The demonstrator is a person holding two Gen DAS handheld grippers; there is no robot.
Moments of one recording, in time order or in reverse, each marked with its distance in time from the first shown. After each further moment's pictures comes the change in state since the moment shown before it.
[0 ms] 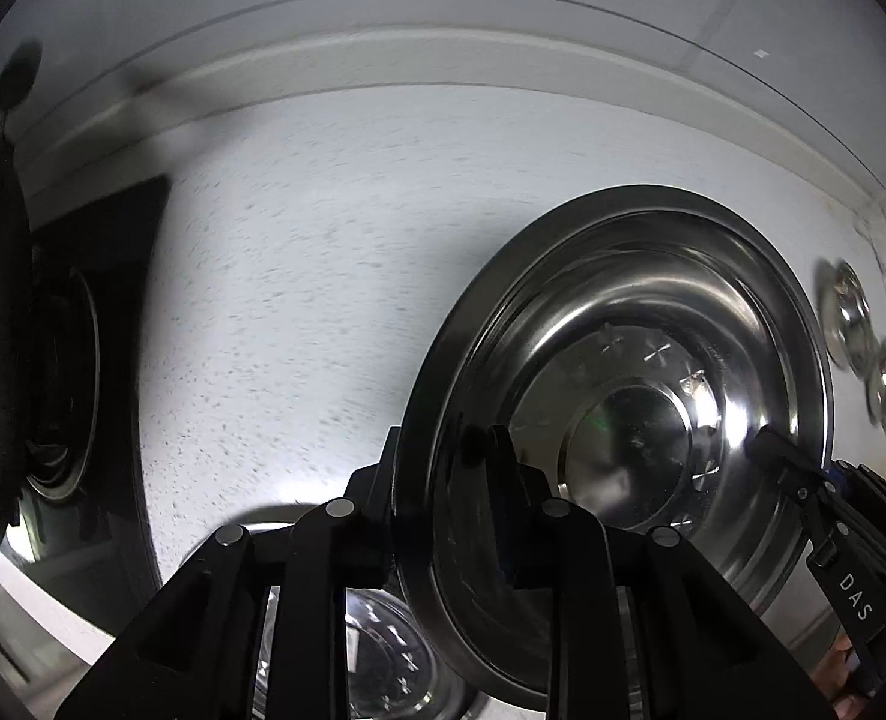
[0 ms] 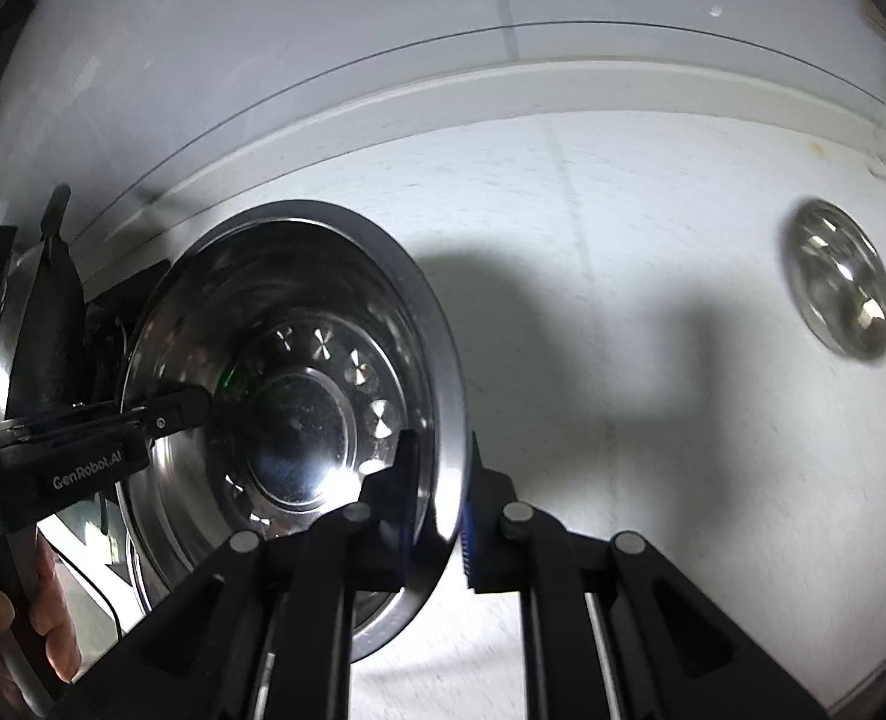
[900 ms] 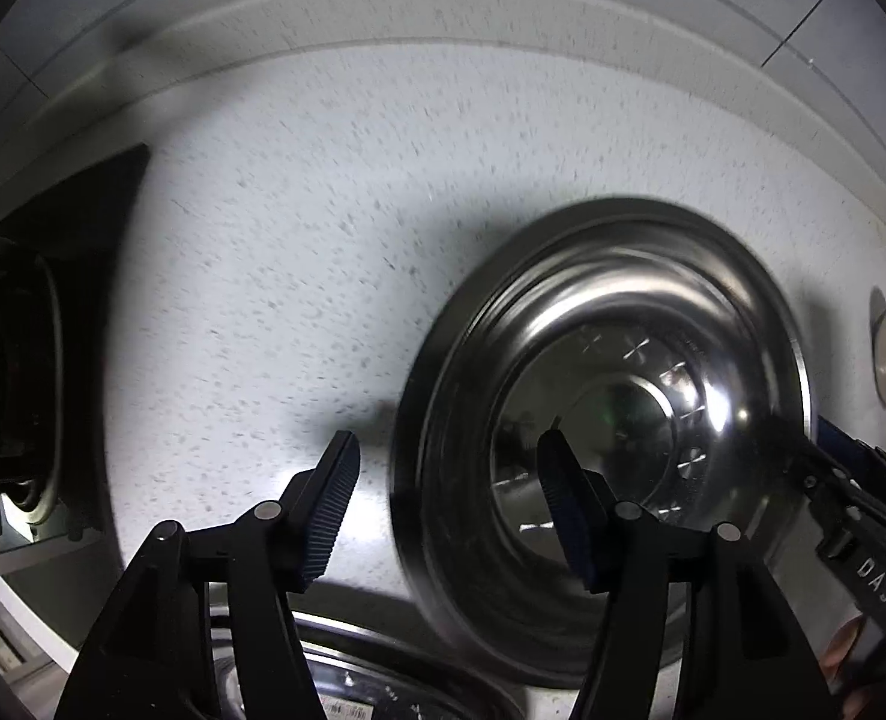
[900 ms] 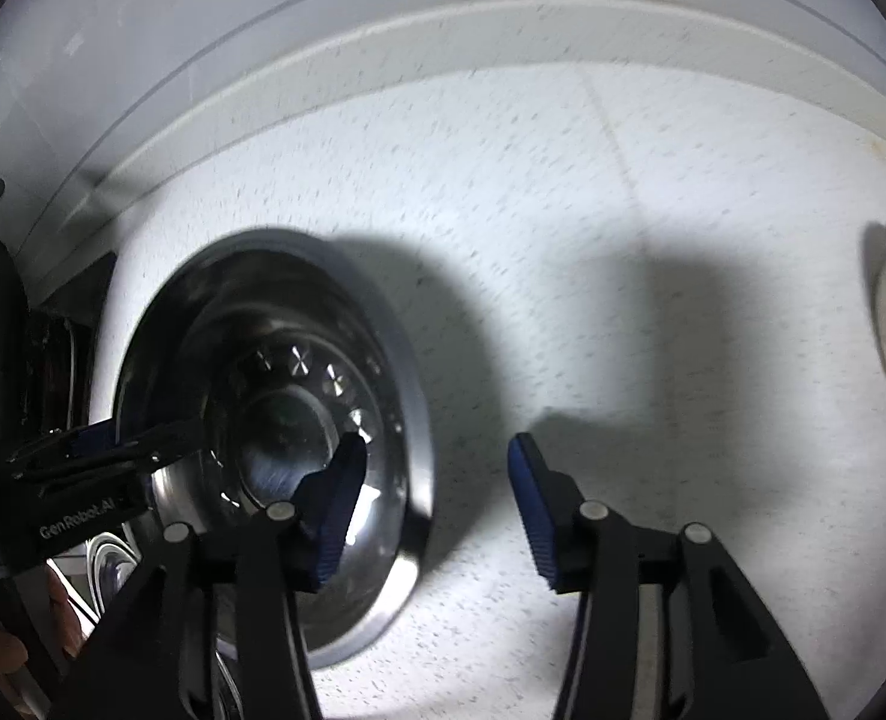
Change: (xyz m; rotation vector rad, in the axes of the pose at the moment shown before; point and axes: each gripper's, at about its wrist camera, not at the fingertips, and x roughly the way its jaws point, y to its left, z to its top) left arm 0.049 0.006 0.026 -0.037 0.017 0.021; right arm 0.058 0.000 0.017 0.031 0.037 -0.025
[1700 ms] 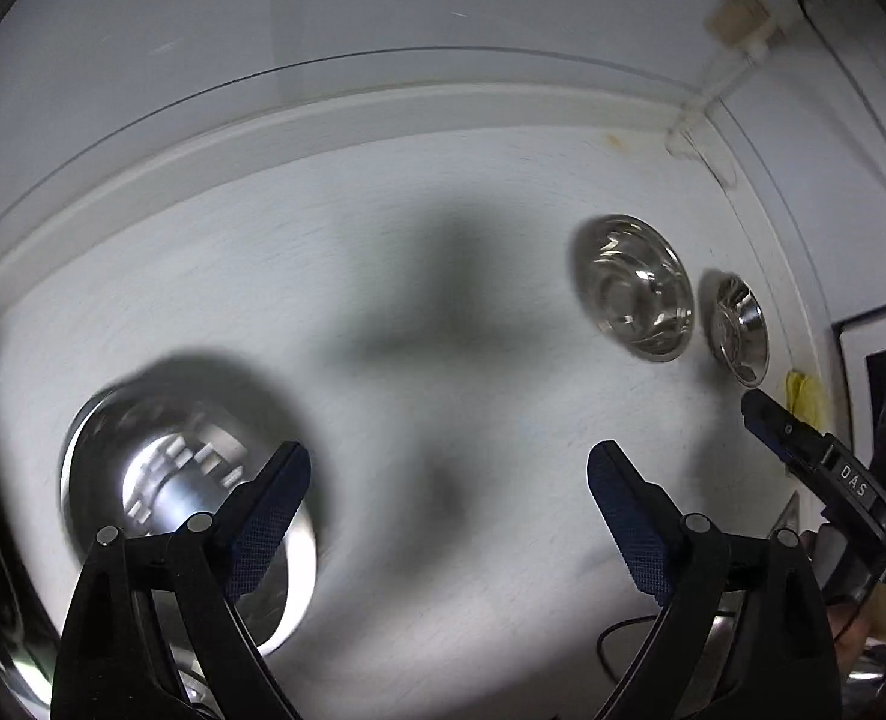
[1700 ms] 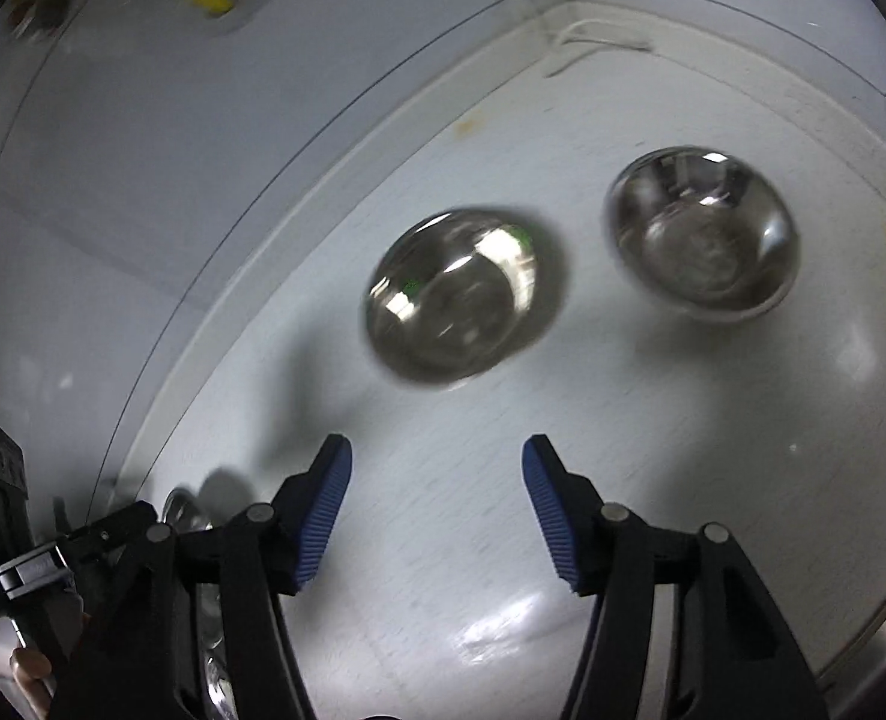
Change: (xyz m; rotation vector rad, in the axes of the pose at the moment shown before) left arm -0.081 -0.255 0.015 0.386 -0.013 -0.242; right arm -0.154 -0.279 -0.067 0.599 -0.296 0.043
